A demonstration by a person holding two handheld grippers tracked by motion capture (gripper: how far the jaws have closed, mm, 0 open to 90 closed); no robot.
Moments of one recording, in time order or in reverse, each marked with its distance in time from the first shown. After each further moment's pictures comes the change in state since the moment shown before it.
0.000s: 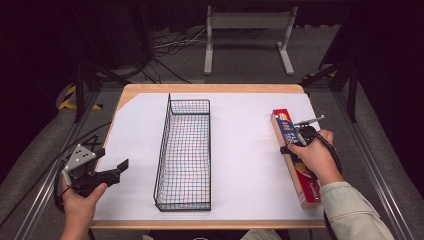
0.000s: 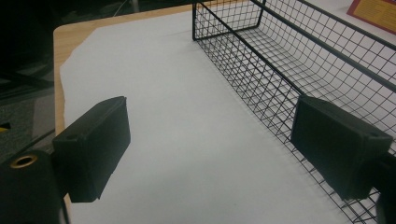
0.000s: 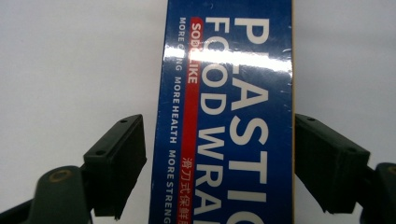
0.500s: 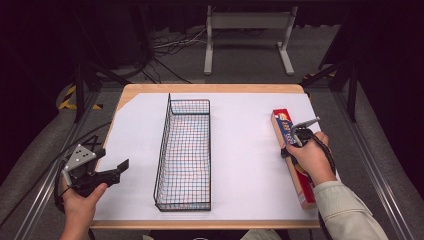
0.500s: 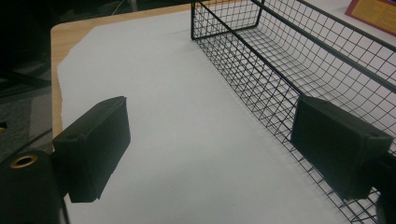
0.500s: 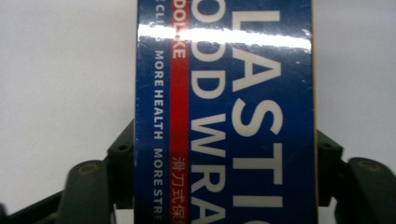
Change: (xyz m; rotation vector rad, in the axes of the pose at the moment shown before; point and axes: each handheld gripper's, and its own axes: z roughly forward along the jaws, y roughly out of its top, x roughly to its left) left arm 0.000 -0.001 0.001 0.001 -0.005 -0.007; right arm 0.003 -0.001 0.014 0.090 -0.042 0.051
